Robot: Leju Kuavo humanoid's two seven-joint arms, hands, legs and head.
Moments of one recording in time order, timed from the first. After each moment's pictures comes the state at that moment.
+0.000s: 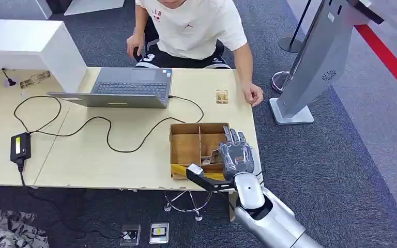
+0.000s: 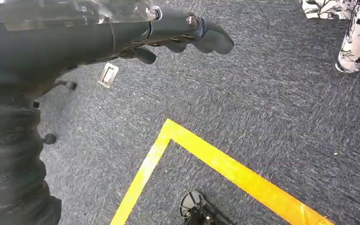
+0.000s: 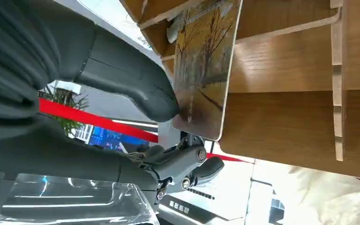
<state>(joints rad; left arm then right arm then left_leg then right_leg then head) -0.11 0.04 -0.79 -0.20 1.23 0.60 -0.20 -0.49 -0.10 0.93 -1.01 1.22 -0.09 0.38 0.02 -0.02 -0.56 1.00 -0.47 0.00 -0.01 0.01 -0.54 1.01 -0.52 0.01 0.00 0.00</state>
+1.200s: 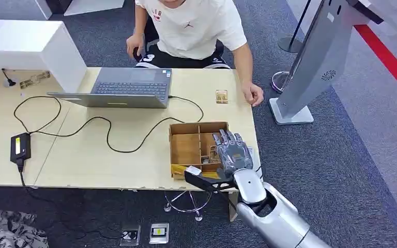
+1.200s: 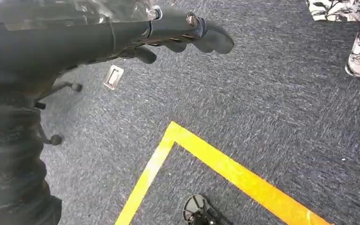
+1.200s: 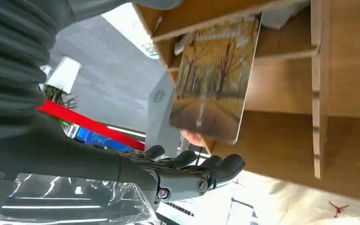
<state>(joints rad) -0.11 0.05 -0.79 -0.20 1.22 0.60 -0.16 -0.50 -0.13 0.93 -1.14 1.14 0.14 0.36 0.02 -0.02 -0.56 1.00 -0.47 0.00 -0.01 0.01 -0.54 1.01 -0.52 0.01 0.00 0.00</state>
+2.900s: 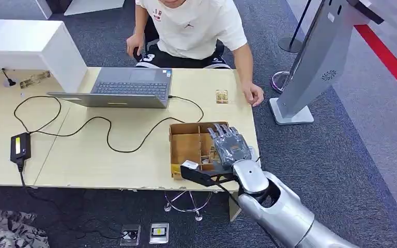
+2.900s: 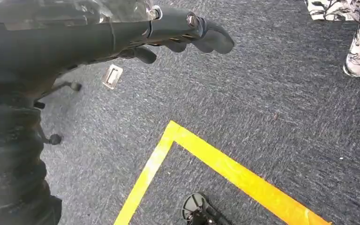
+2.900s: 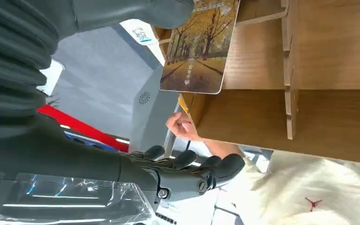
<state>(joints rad) -0.11 0.06 -0.79 -0.21 1.22 0.59 -0.16 -0.60 -0.17 1.01 -1.20 0.96 0.23 0.38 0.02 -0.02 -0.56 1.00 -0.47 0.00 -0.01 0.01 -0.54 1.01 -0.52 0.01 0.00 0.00</state>
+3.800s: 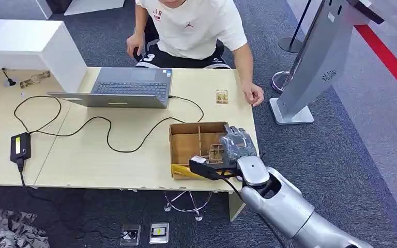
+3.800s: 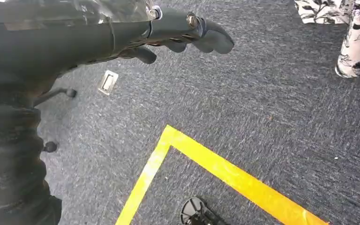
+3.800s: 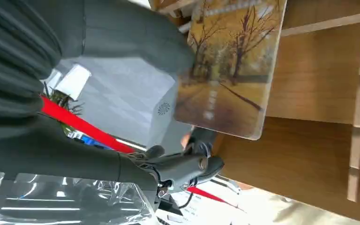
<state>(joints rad) -0.11 0.06 -0.81 -0.21 1.20 0.59 -0.17 -0.65 -0.17 1.02 -1.07 0.93 0.22 0.42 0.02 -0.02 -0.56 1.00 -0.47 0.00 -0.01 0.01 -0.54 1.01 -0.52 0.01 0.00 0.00</state>
